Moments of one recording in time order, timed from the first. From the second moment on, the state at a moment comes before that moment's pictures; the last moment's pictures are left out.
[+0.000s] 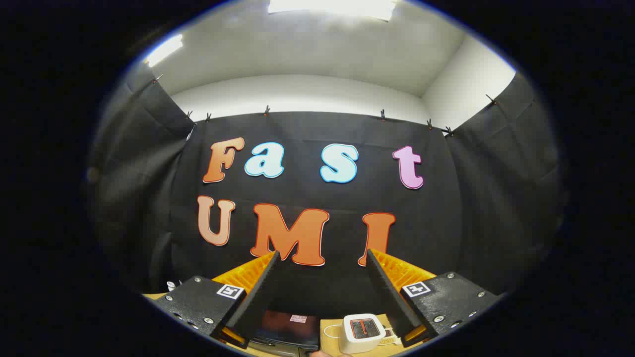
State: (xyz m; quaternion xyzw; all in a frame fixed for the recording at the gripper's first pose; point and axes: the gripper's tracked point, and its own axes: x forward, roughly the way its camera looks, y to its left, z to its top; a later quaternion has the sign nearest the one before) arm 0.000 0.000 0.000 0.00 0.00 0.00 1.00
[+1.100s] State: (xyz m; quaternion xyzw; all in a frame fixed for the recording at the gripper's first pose) arm 0.007 0.004 -0.026 0.04 0.04 0.00 1.00
